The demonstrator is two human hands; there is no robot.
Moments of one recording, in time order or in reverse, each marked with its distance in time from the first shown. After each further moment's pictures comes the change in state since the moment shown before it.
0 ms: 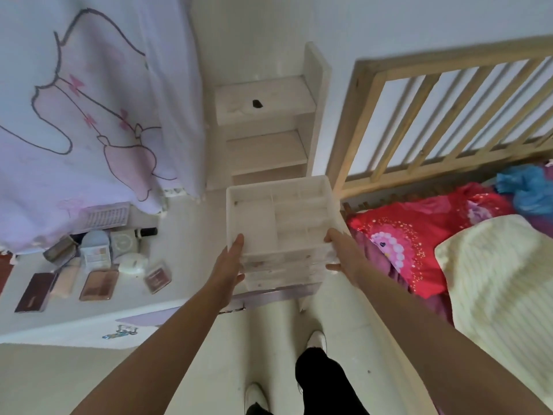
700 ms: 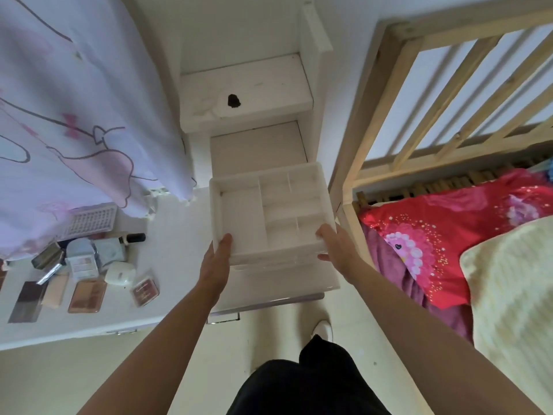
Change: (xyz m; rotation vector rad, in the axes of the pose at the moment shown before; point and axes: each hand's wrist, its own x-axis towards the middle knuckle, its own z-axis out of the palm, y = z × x) left_hand 0.088 0.022 0.027 0.186 0.229 0.051; right_hand 0.113 -0.029 -0.003 -0.072 -0.107 -0.030
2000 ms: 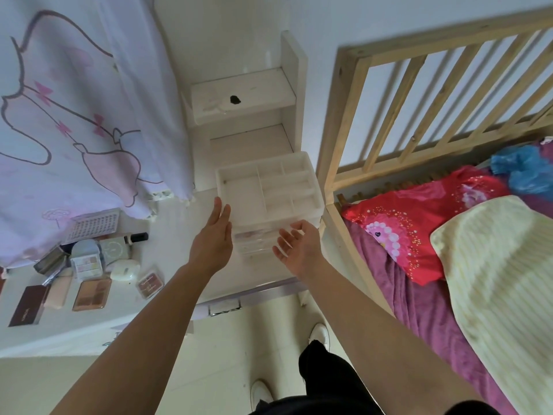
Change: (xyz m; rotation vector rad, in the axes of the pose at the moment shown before) left_hand -0.038 0.009 -0.042 0.886 -0.047 0.708; right_hand -0.070 0.033 0.077 0.917 -0.038 0.221
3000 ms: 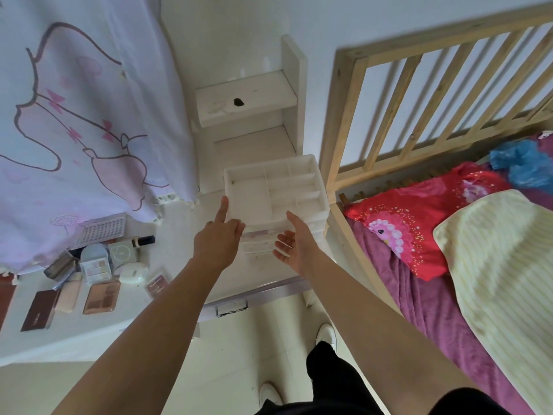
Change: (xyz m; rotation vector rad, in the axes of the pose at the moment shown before) left_hand -0.002 0.008 -0.013 0.419 -0.045 0.055; right_hand 0.010 0.012 0.006 -0.222 0.055 0.016
